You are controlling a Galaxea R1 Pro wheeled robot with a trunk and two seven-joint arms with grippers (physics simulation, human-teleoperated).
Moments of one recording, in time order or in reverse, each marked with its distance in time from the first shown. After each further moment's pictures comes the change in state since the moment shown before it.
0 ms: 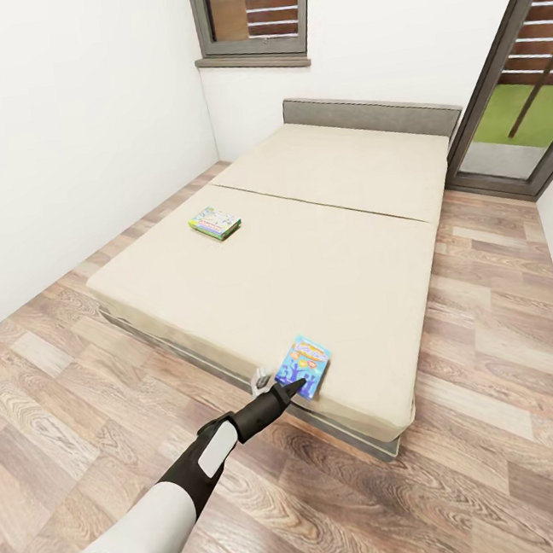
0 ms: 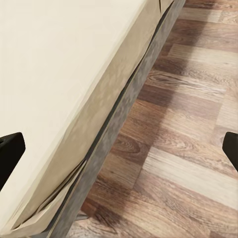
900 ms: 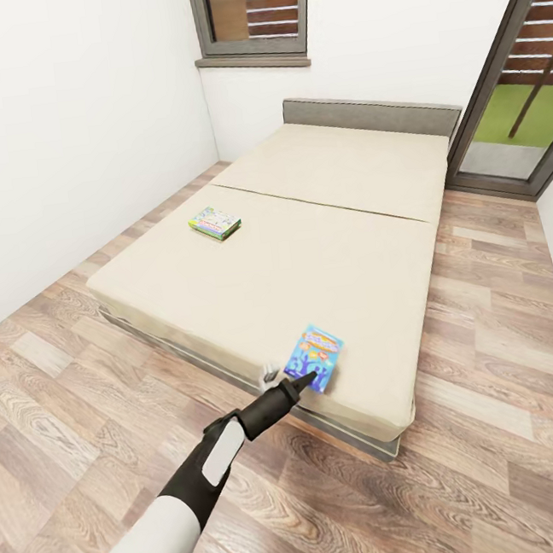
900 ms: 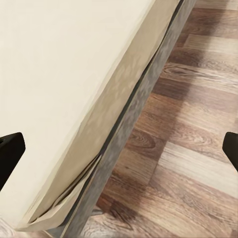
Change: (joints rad) left arm 0.073 -0.014 -0.014 -0.196 -0.011 0.013 0.002; right arm 0.003 0.047 0.022 0.000 -0.009 0.000 0.010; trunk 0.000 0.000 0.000
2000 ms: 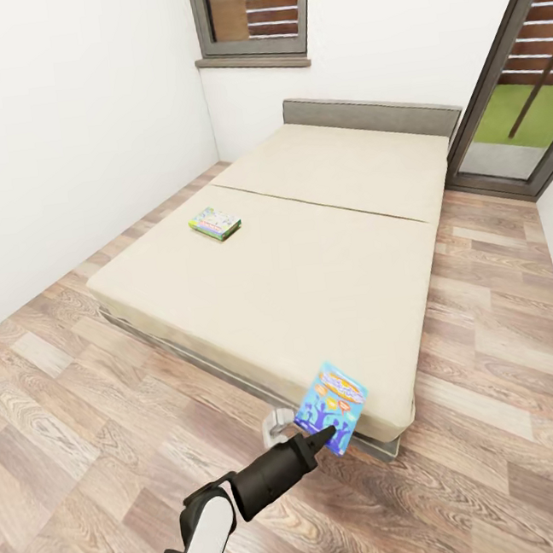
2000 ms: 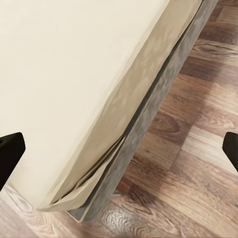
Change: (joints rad) left arm 0.503 0.013 -0.016 -0.852 0.007 0.314 0.464; right arm 0.000 0.047 0.114 0.000 0.003 0.000 0.001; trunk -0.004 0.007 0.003
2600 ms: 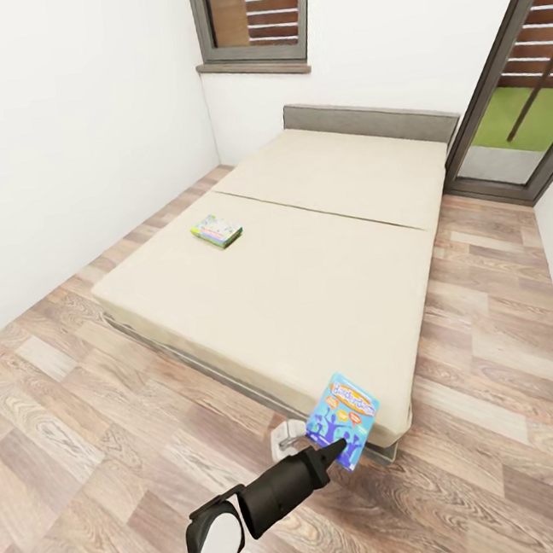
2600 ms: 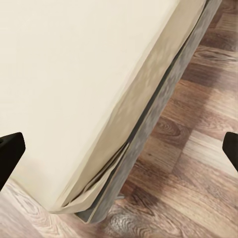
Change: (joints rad) left arm 0.041 0.003 -0.063 -0.042 -0.008 -0.023 0.058; right arm 0.000 0.001 -0.004 0.000 0.000 0.000 0.001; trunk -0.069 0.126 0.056
